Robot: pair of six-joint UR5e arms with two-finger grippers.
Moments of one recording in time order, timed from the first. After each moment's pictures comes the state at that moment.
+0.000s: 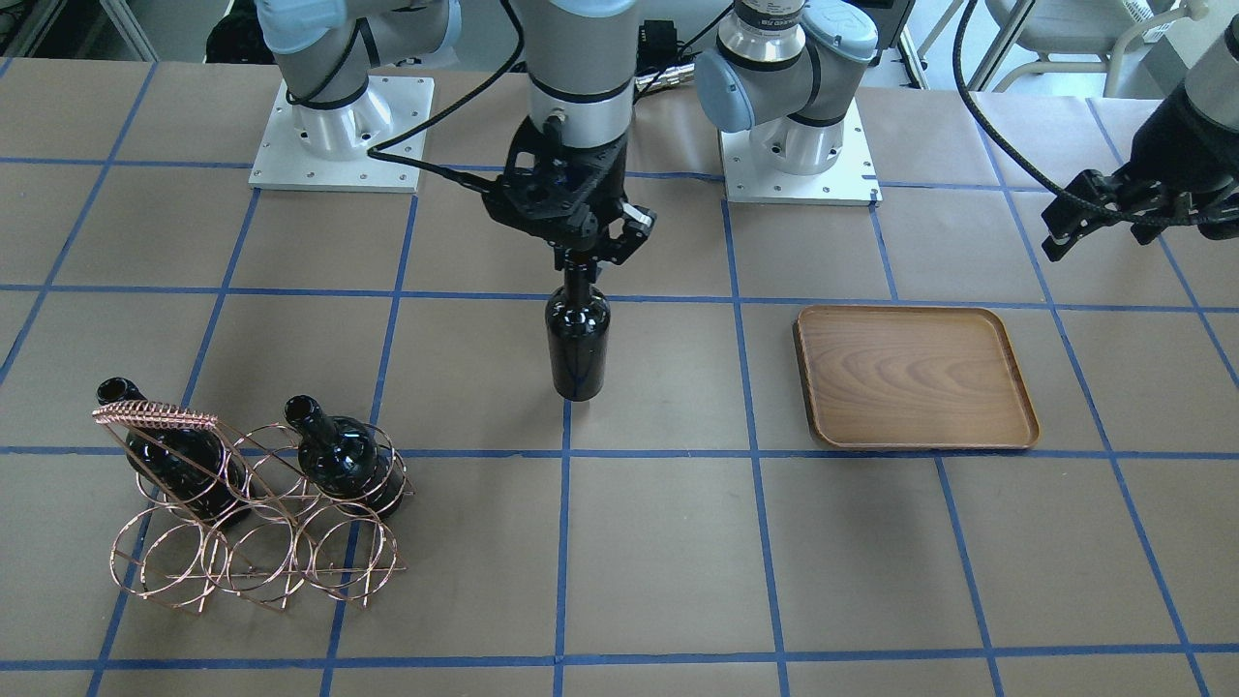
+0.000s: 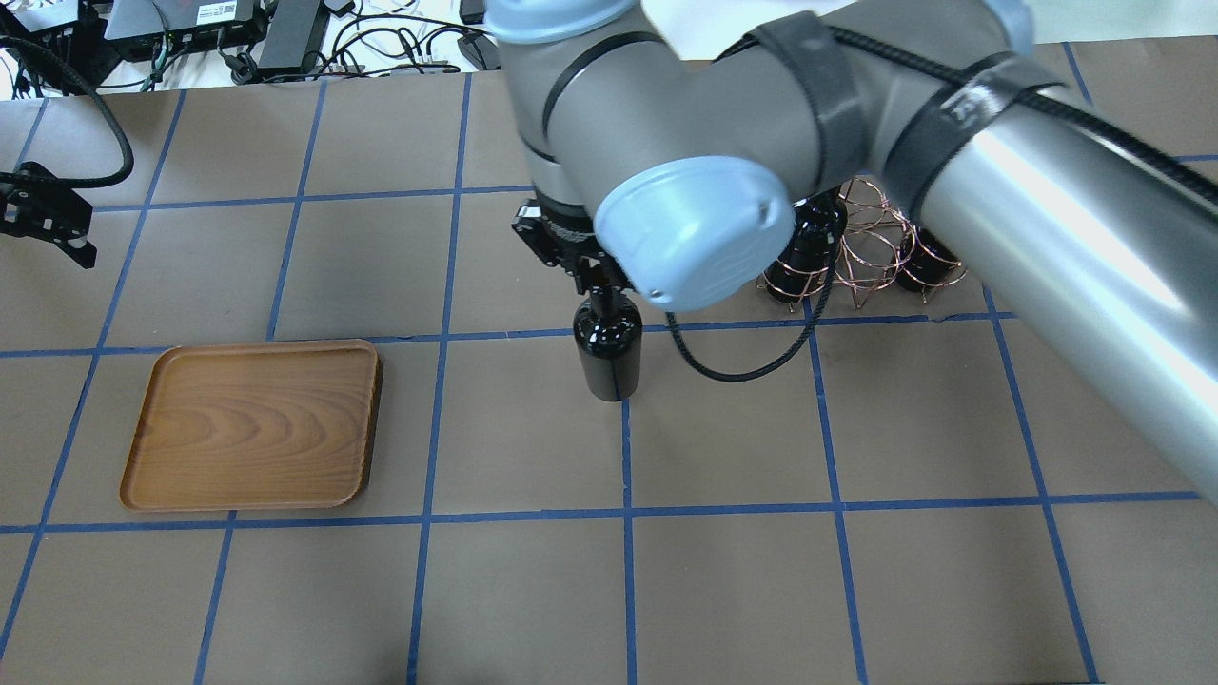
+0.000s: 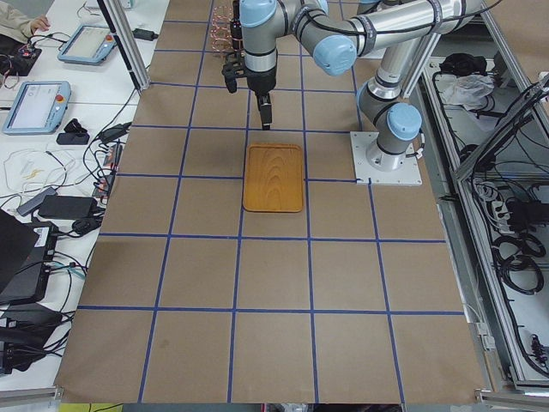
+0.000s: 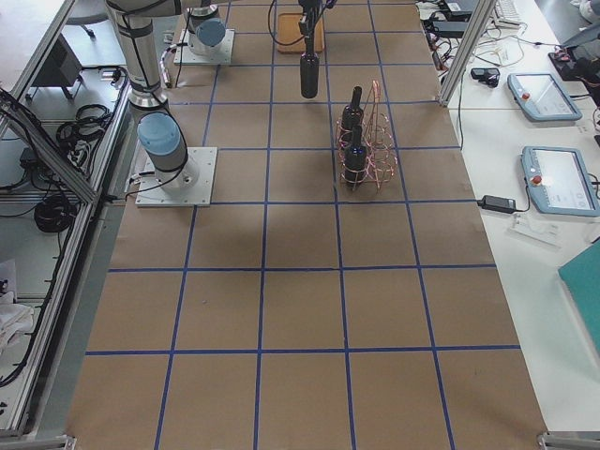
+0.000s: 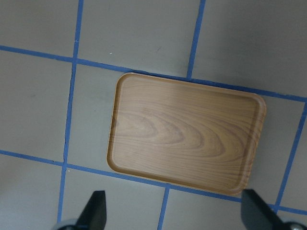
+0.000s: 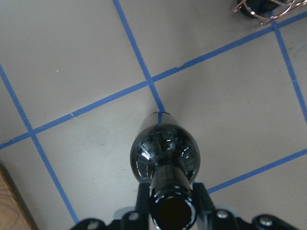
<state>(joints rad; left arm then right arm) -1.10 -1.53 -1.61 -1.57 1.67 0.29 2.08 -1.33 1.44 -1.71 -1.59 0.92</state>
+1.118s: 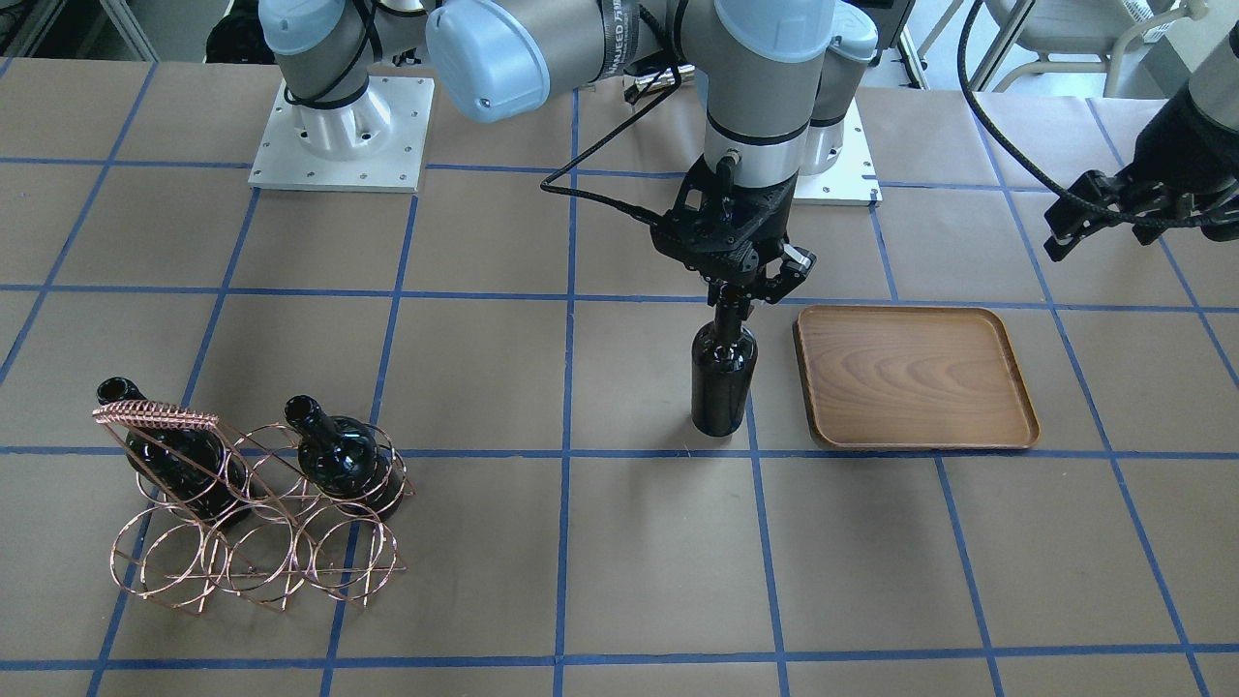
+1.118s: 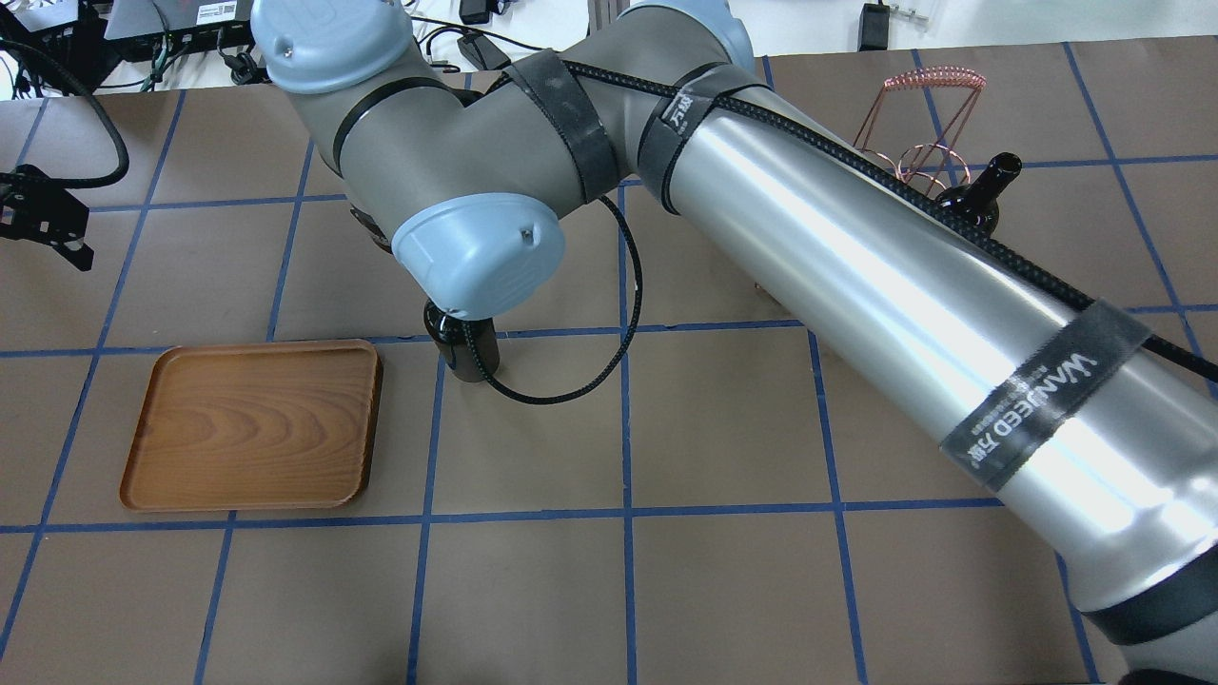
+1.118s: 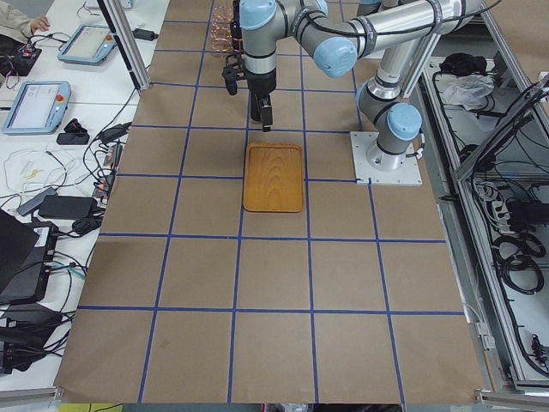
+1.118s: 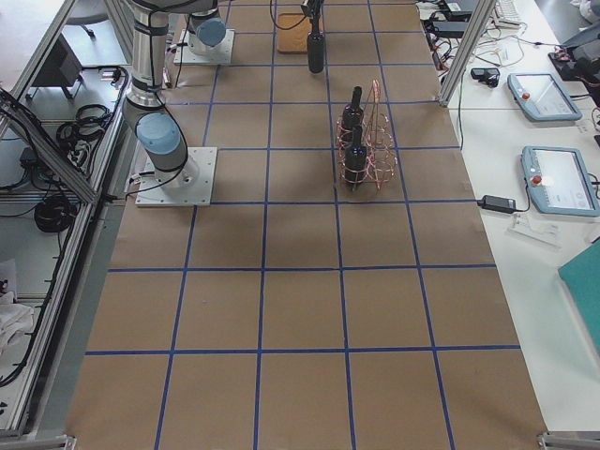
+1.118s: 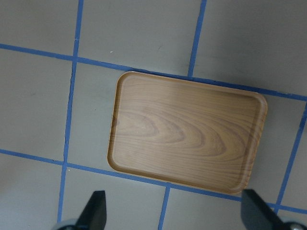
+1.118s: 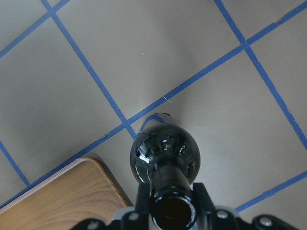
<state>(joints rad) -1.10 -1.53 -1.61 -1.57 1.66 0.29 2.20 -1.12 1.23 -1.82 -1.54 1.21</state>
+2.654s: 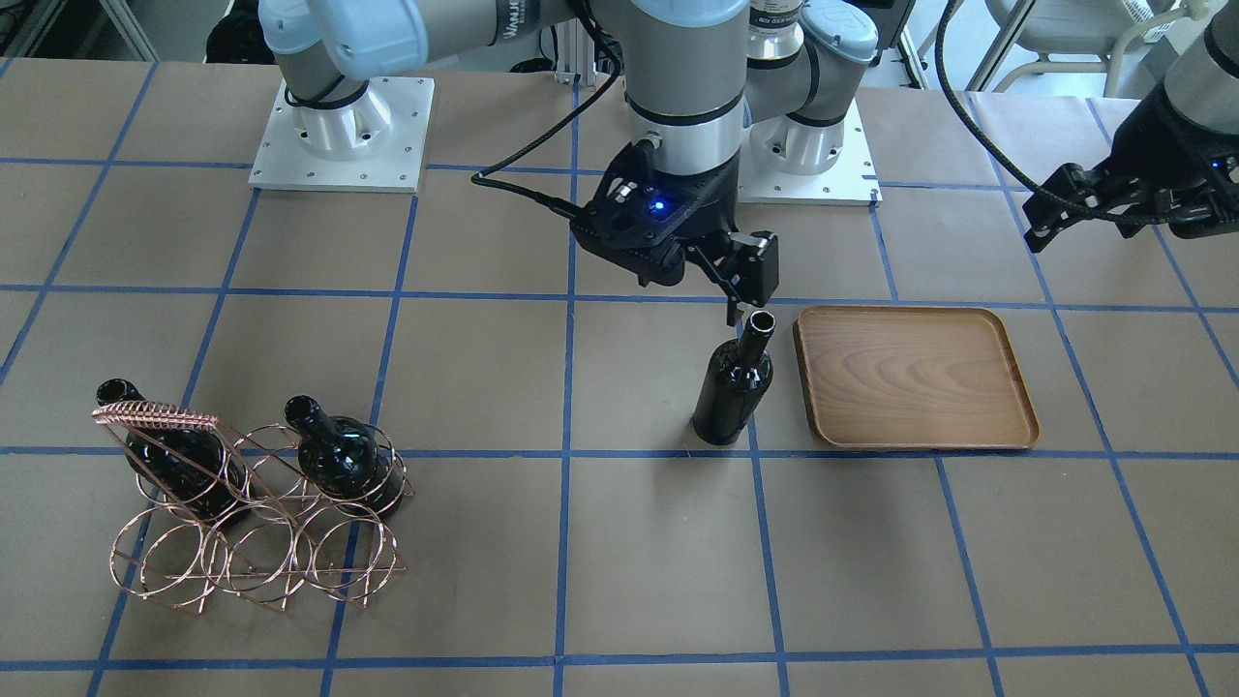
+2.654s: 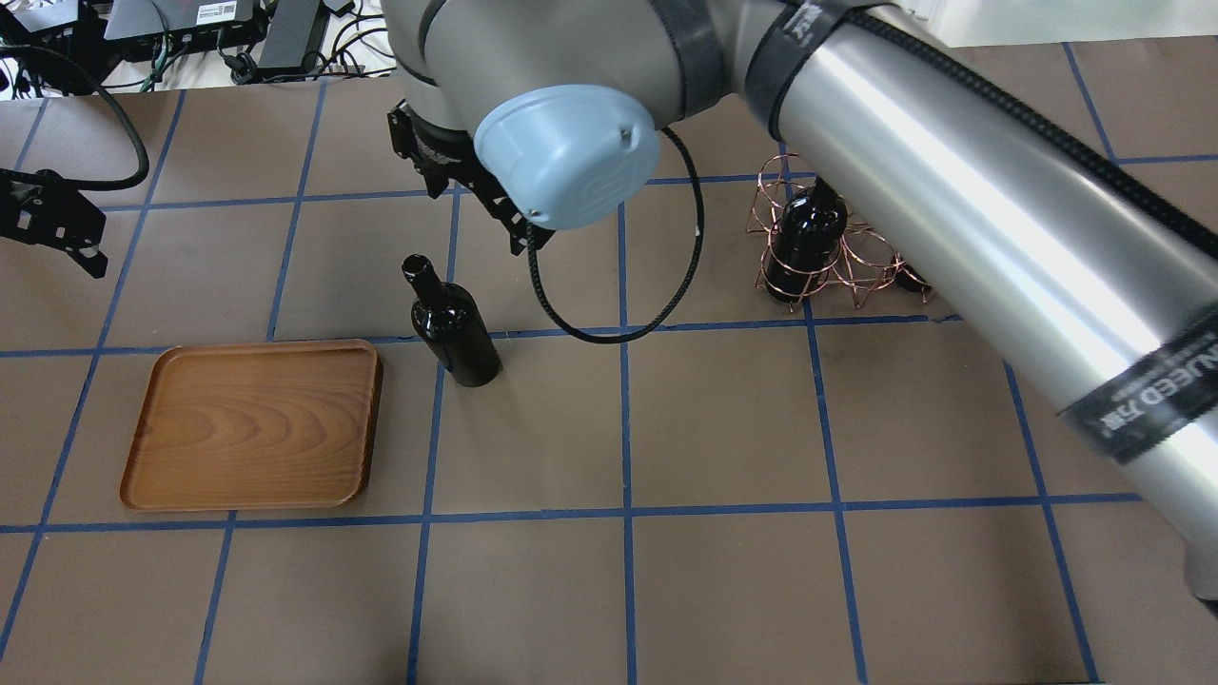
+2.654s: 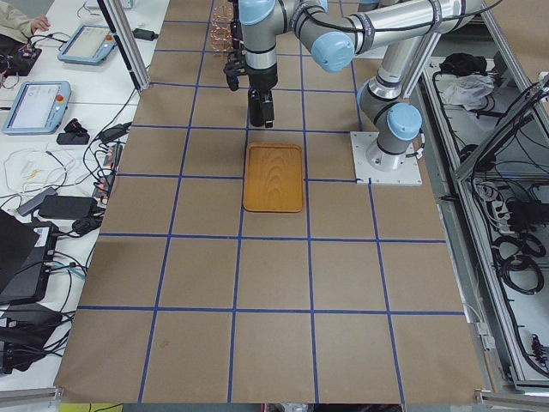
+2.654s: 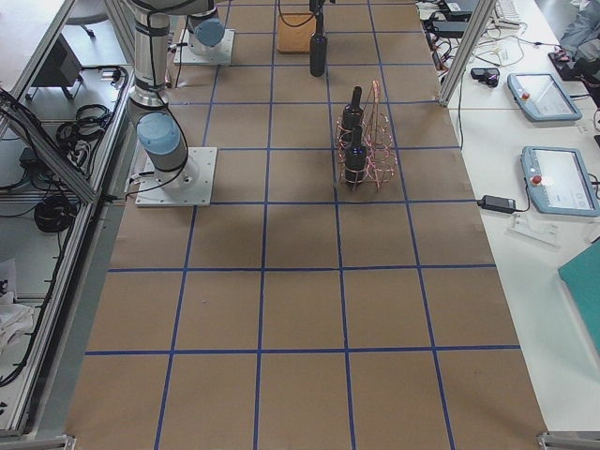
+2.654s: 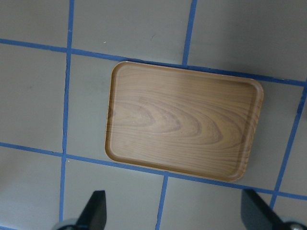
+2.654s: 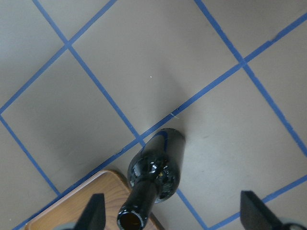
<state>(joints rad) -1.17 -1.53 -1.59 -1.61 1.69 0.27 2.07 -1.21 1.22 -1.72 -1.47 1.09</state>
